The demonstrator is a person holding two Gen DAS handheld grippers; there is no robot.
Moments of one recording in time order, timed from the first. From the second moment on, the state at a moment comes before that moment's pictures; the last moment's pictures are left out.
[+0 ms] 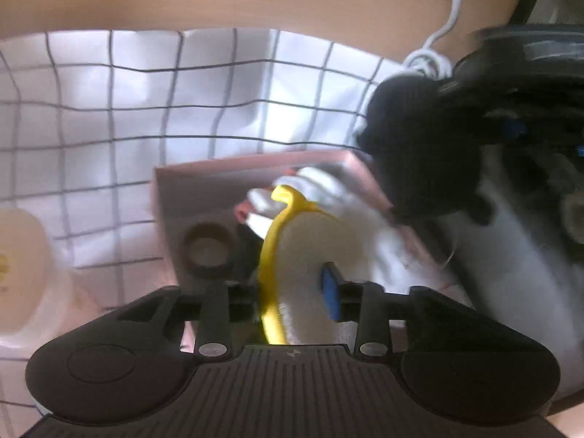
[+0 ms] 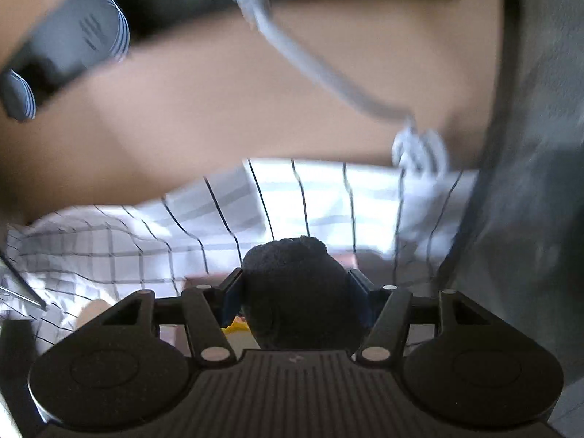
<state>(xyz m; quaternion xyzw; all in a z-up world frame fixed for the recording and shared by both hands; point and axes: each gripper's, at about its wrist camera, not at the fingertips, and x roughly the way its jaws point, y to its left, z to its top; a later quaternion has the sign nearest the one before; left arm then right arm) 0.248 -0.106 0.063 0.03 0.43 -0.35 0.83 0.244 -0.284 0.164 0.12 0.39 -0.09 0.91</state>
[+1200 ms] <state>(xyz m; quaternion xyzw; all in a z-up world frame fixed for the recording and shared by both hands) 0.227 -0.100 0.075 0.10 0.37 -0.38 0.84 0.243 -0.263 0.131 0.11 0.41 -0.09 0.90</state>
